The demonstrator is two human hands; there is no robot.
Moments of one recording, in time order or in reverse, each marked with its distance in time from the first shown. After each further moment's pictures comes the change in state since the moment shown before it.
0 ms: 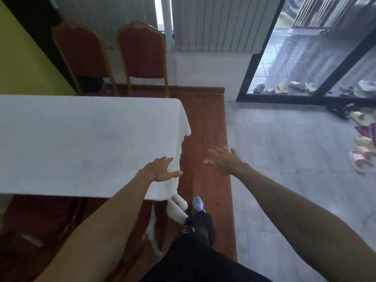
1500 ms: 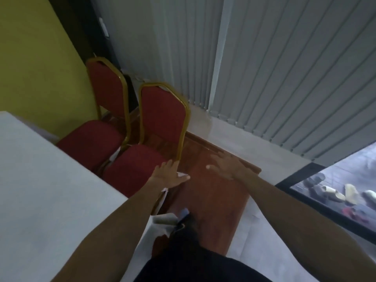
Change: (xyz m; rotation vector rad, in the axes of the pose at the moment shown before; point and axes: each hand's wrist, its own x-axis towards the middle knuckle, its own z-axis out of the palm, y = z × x) left_hand 0.512 0.033 -0.400 -0.234 0.209 -0.399; right_hand 0.640 0.208 -0.402 -0.153 0.003 -0.467
